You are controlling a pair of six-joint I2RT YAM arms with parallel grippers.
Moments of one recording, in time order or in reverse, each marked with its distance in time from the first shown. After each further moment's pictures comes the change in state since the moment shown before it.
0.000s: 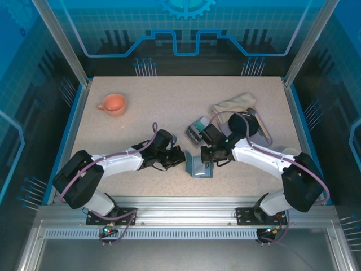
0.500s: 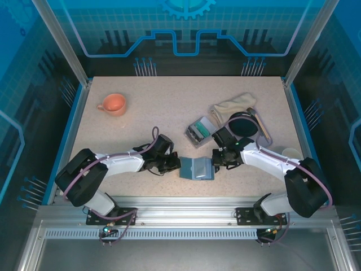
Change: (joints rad) left arm 0.000 0.034 -0.044 -0.060 -0.048 0.062; right arm -0.130 -0.061 -0.157 0.045 -0.039 0.007
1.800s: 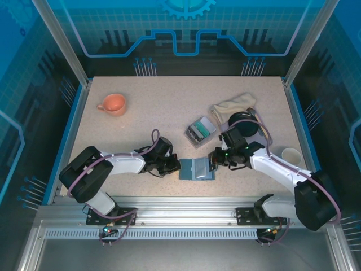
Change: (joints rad) left arm 0.000 0.043 -0.037 0.084 0.005 -0.056; right arm -0.064 -0.124 -0.080 0.126 -0.236 0.043
